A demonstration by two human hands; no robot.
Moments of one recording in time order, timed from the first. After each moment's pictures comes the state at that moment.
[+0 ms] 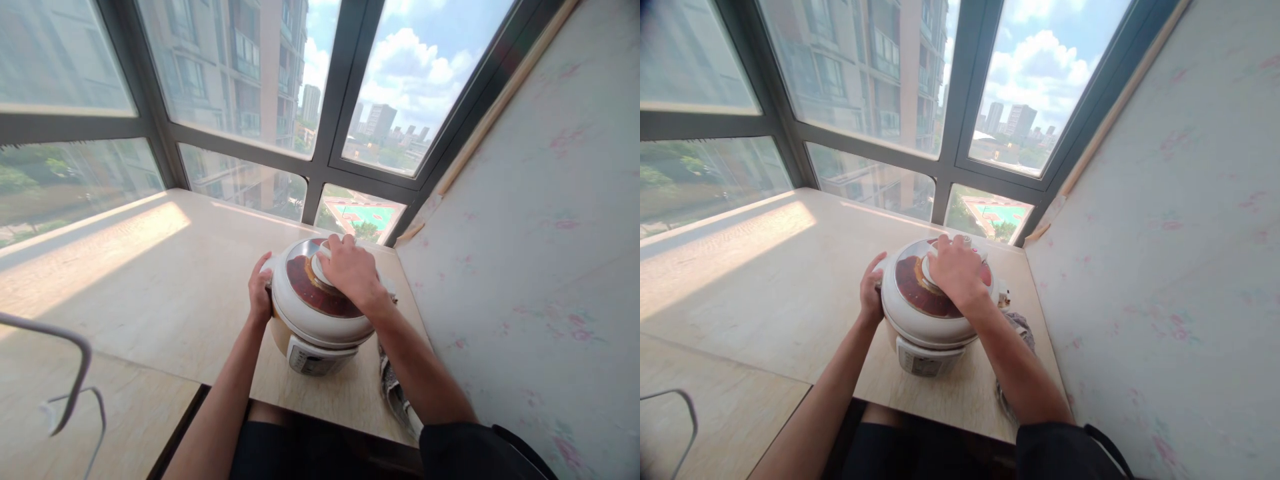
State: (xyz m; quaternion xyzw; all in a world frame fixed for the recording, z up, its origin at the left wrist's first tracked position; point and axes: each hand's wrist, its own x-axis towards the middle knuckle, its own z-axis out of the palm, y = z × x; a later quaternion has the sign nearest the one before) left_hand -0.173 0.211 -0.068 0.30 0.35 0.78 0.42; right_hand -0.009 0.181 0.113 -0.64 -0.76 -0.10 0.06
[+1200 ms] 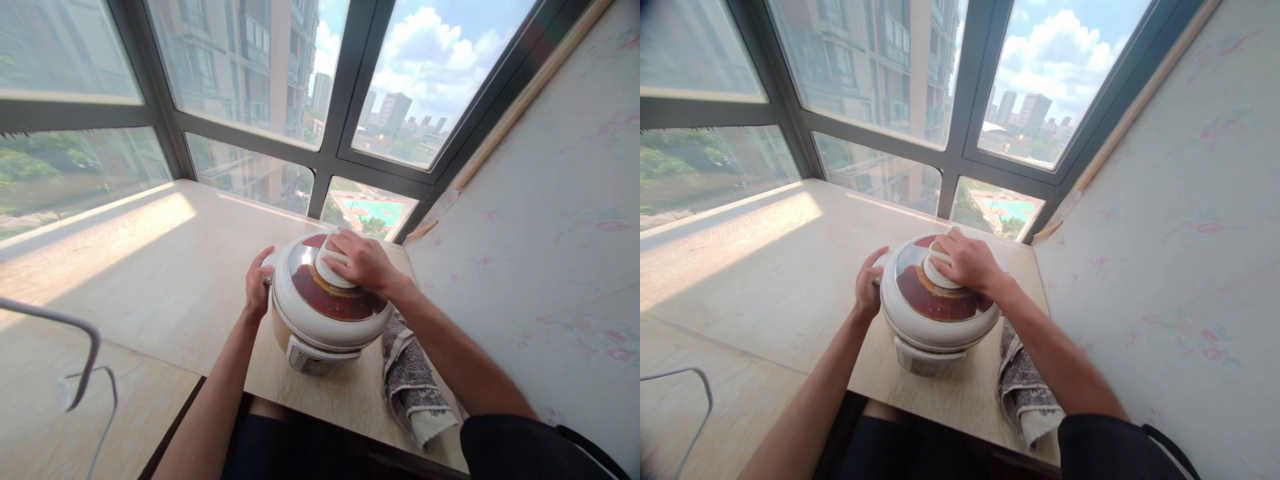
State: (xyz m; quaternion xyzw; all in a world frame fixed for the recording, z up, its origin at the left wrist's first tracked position) left_hand -0.184 0.208 -0.056 0.31 0.36 0.75 0.46; right_hand 0.039 0.215 0.100 -0.40 -0.91 -0.09 0.11
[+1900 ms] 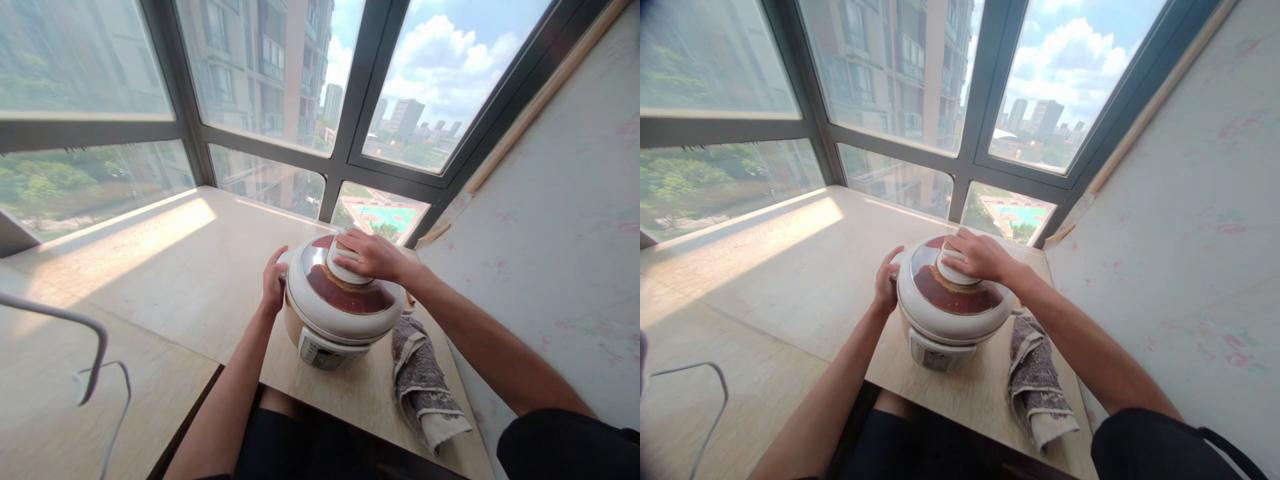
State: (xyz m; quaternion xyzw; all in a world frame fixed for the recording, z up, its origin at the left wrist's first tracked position) left_hand -0.180 0.207 -0.056 0.30 0.34 0.76 0.46; right_hand 0.046 0.230 0.111 -0.33 -0.94 -0.05 0.08
